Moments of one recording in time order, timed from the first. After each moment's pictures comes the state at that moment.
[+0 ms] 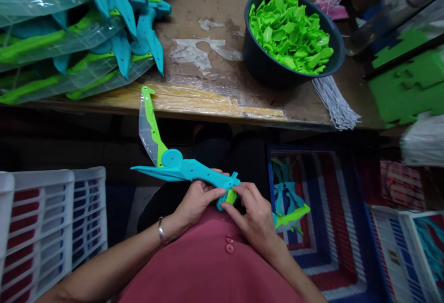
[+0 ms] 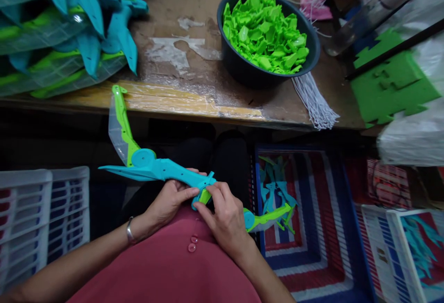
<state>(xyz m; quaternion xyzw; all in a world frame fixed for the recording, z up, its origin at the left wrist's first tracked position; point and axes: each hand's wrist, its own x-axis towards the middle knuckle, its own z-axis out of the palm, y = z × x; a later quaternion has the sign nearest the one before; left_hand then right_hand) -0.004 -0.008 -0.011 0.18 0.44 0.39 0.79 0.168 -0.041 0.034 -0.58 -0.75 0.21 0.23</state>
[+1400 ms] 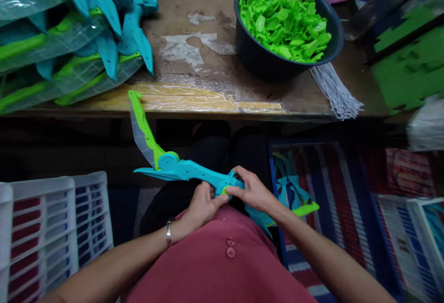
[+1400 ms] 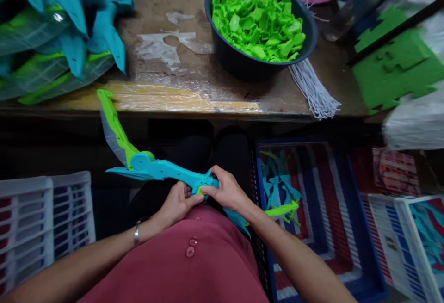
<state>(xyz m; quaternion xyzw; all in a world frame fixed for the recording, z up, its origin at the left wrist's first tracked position) 0.003 -0.023 -0.032 0.33 0.52 0.29 0.73 0.189 0.009 0.004 -0.58 -0.56 0.56 0.17</state>
